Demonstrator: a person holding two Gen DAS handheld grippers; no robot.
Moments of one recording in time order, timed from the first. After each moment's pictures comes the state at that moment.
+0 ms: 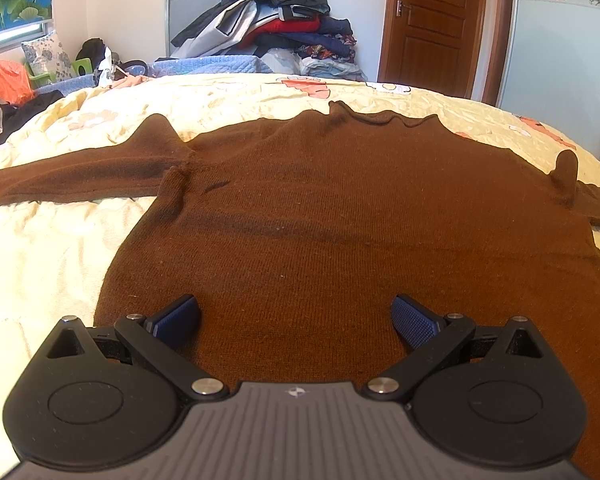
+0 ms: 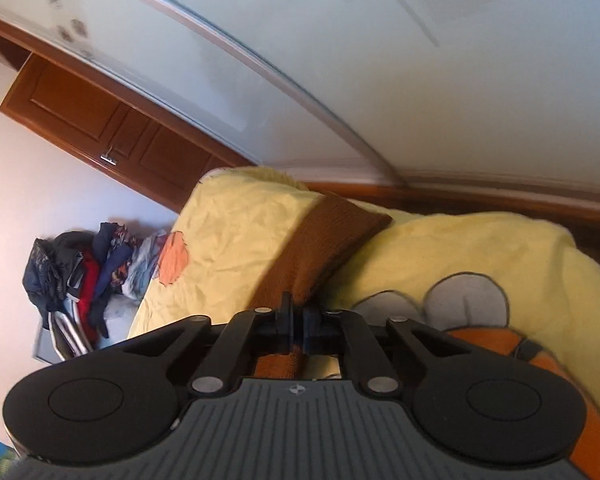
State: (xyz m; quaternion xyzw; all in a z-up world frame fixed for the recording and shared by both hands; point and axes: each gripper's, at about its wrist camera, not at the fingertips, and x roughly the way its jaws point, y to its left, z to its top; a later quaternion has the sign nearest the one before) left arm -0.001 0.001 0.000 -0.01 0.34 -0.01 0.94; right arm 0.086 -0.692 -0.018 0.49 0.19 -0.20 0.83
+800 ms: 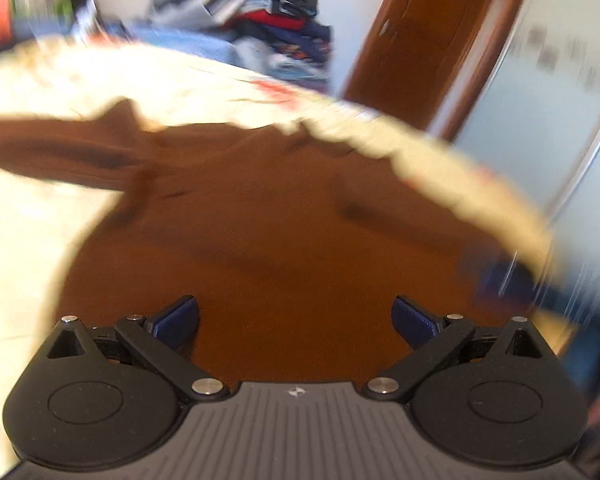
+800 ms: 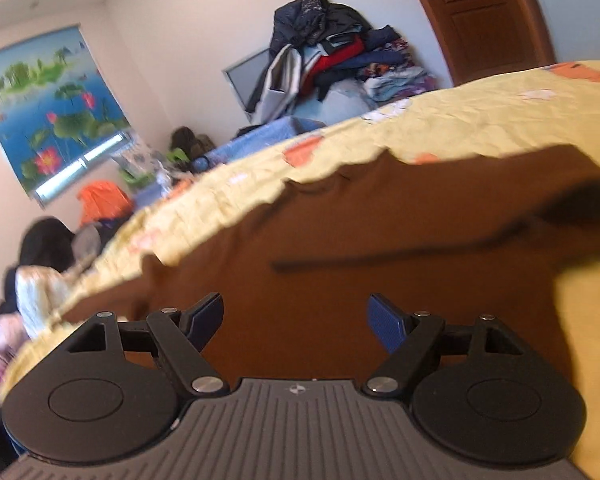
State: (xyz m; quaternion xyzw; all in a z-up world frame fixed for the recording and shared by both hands) left arm 0.025 0.029 0.029 -0.19 0.34 -0.12 0.91; right arm 0.040 -0.274 0.018 0.18 0.29 0.19 0.92
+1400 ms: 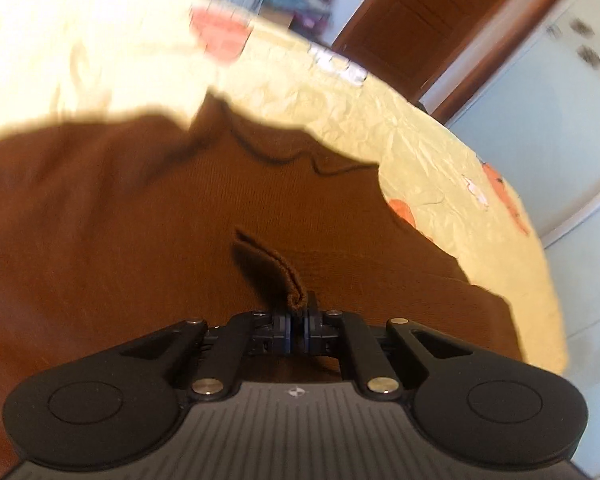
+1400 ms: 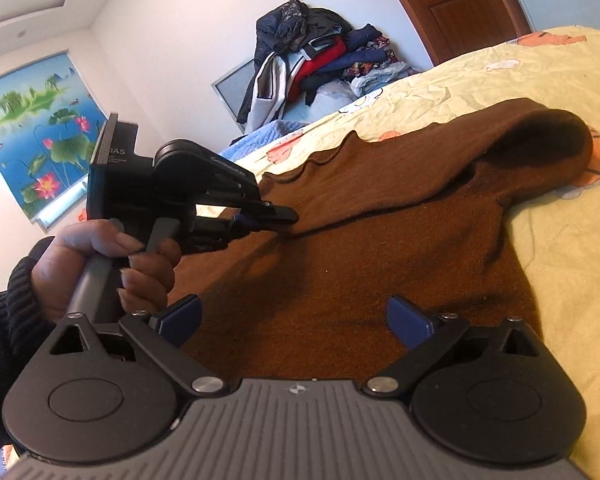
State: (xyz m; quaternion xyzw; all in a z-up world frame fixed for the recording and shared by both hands) left arm 0.209 -0.064 0.024 -0.18 0.44 -0.11 0.87; right arm 0.031 -0.302 -0.019 0.24 0.28 0.19 0.91
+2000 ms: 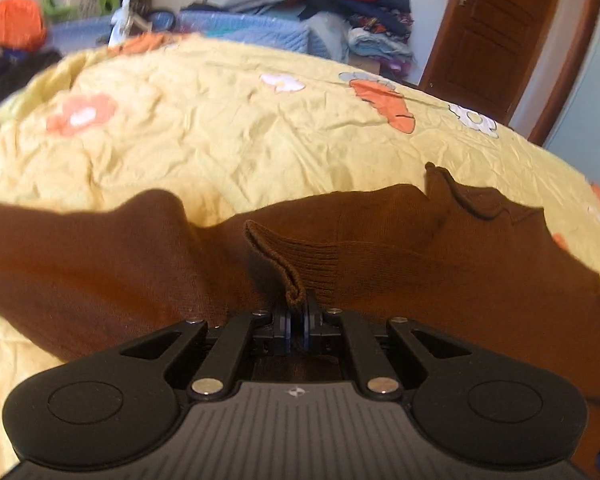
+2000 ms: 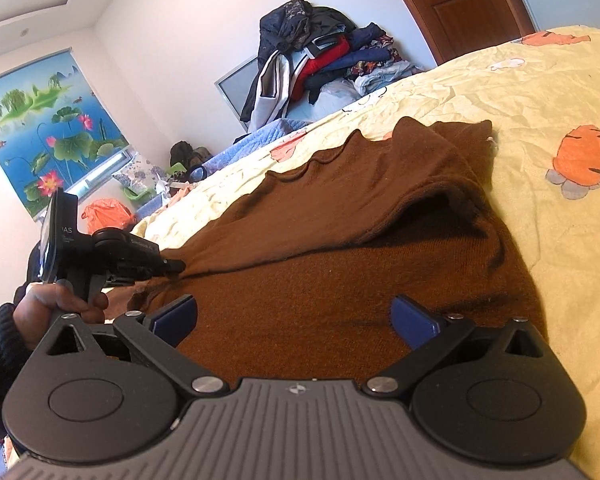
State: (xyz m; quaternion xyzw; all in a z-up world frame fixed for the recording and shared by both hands) left arm 0.186 0.057 0.024 -0.08 0.41 0.03 0.91; right arm 0.025 -0.300 -0.013 0.23 0.28 0.19 0.91
